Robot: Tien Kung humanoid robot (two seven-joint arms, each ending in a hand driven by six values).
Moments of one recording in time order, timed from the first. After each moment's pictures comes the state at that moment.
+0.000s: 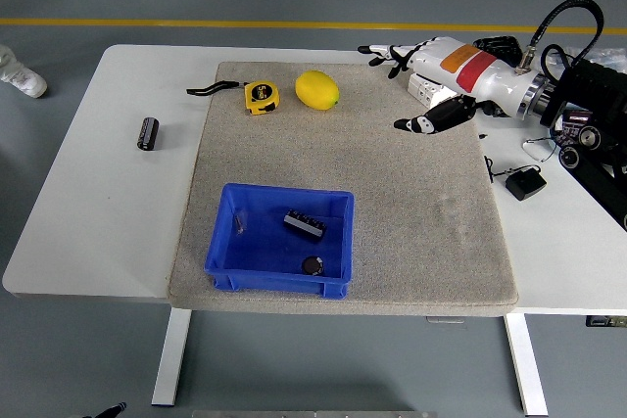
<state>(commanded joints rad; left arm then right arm) -0.15 0.07 -0.90 -0.20 0.90 0.11 0.12 0.82 -0.40 0.84 0.99 -1.81 0.04 0.48</state>
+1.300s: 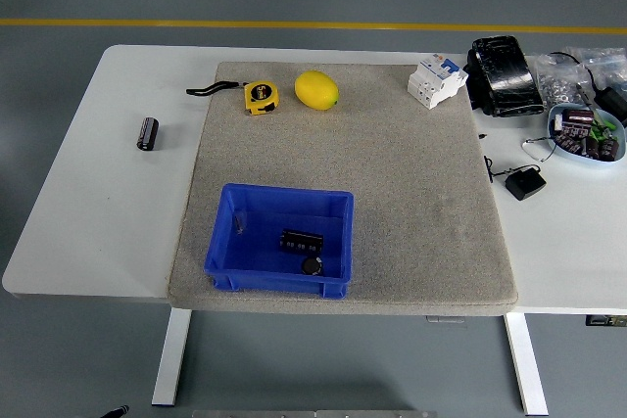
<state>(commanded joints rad) -0.15 0.06 -0.96 -0.19 1.00 0.09 0.11 0.15 -0.40 1.60 1.26 -0.75 0.13 0.19</state>
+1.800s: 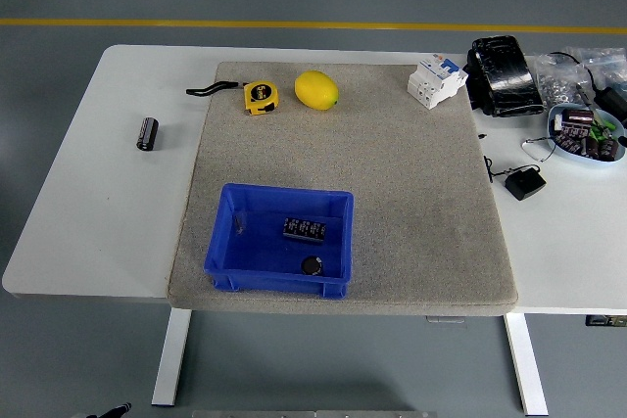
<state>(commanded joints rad) -0.16 0.05 -0.97 -0.19 1.02 0.09 0.11 -0.02 -0.21 1.75 1.33 -0.89 0.18 0.14</state>
